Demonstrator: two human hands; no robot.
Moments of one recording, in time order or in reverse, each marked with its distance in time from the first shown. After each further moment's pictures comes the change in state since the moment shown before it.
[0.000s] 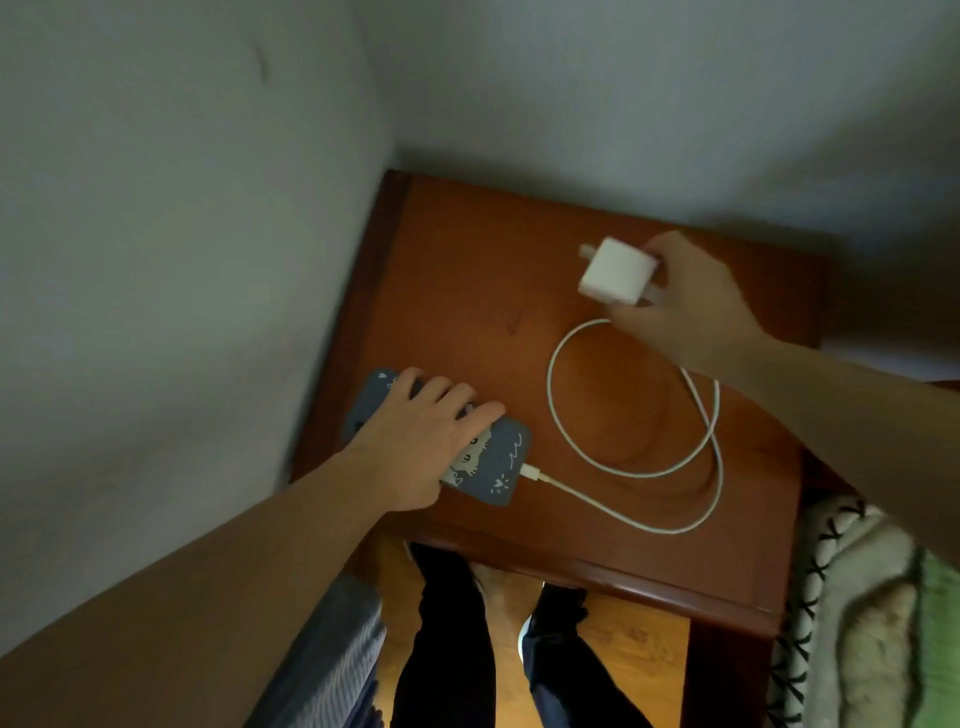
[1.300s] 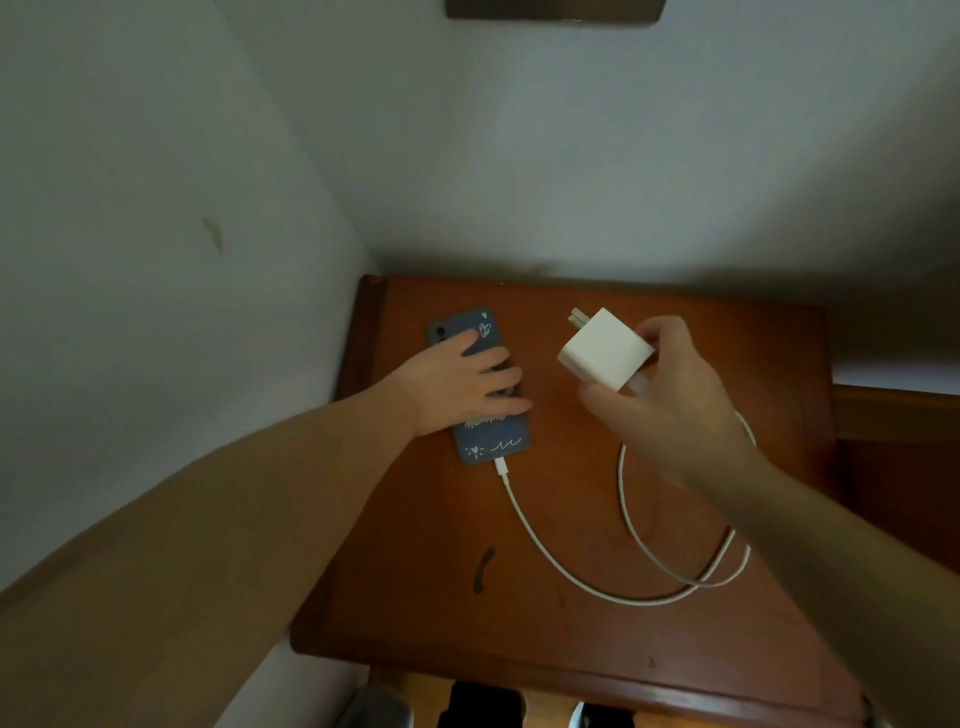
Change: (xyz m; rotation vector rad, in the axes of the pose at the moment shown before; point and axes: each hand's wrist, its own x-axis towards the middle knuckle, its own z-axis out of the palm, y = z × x) left_hand 0.136 -0.093 -0.051 0.655 -0.091 0.424; right_hand -0.014 -0.031 0.012 0.380 0.093 0.209
